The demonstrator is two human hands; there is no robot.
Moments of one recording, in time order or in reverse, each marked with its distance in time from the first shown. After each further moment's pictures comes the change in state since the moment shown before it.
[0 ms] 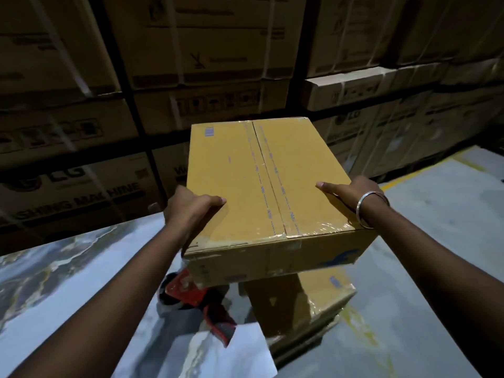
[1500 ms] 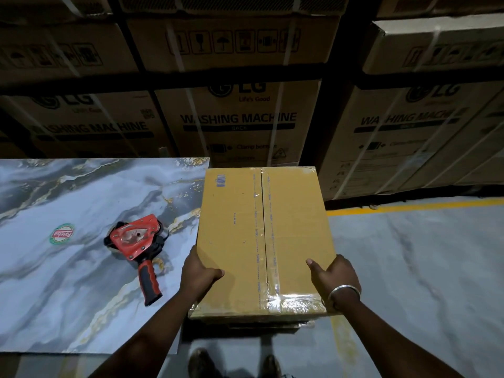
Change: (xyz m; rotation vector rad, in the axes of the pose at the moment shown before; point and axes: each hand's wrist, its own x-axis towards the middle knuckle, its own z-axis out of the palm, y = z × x) left_hand -0.101 -0.098 0.269 -0.074 0.091 -0.425; right_hand 0.132 0.258 0.143 -0.228 -0.351 -0.063
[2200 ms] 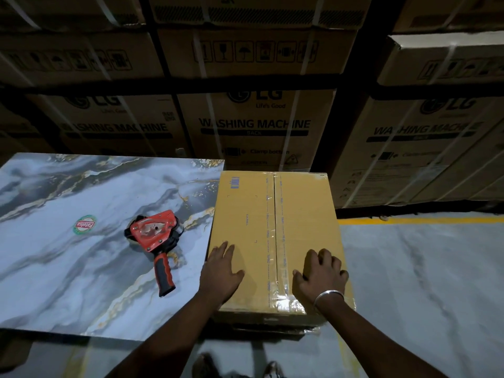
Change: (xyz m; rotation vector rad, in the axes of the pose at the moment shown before) left_hand -0.012 -0.005 0.017 0.624 -0.066 0.278; right_hand -0.049 -0.047 0.000 -0.436 -0.056 -0.410
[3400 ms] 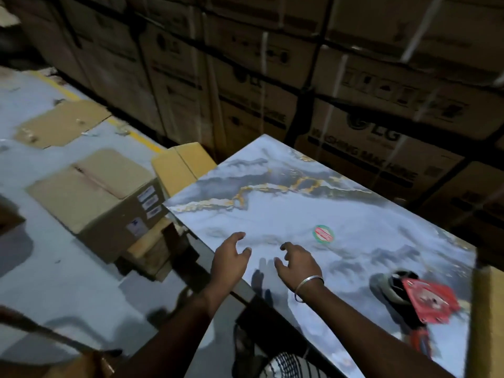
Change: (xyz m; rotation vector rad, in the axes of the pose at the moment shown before) left_hand -0.148 -0.537 -0.256 -0.789 0.597 -0.470; right_hand -0.151 -0.680 0.091 0.161 -0.150 -0.775
